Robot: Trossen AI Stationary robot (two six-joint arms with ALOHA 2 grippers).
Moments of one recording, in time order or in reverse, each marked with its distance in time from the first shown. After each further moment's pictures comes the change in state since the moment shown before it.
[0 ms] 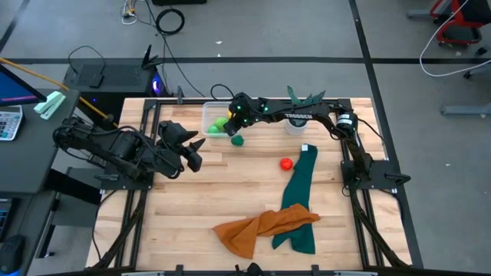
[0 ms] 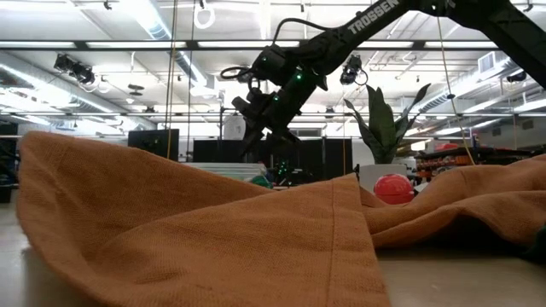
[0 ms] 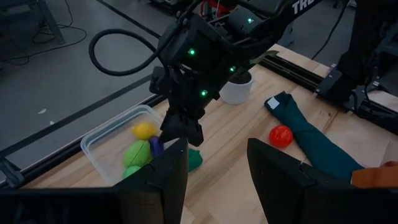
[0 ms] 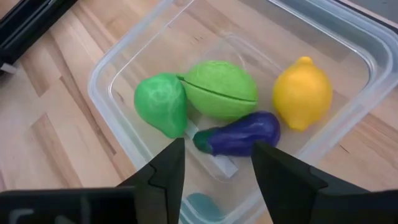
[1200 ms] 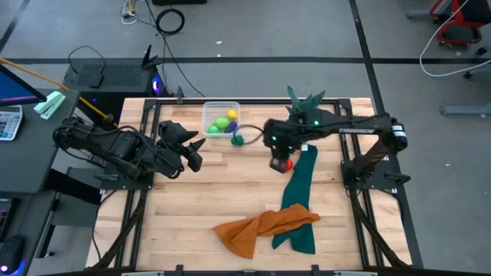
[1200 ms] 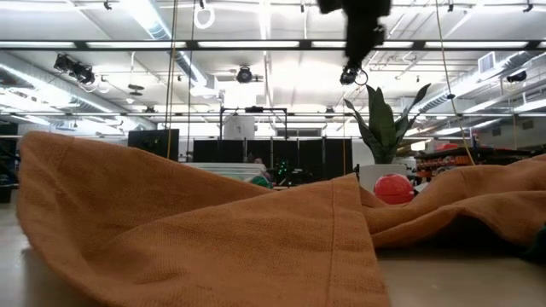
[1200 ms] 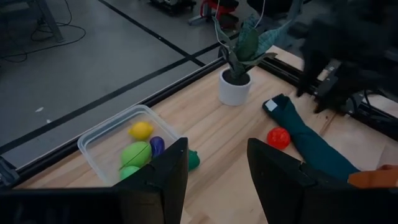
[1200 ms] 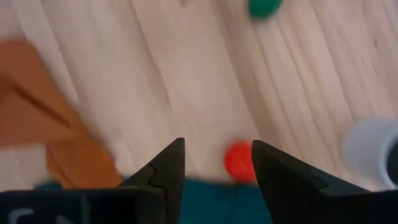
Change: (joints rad) left arm 0.000 0.000 0.000 0.008 0.000 -0.012; right arm 0.339 -0.493 0.000 -0.880 0.060 -0.118
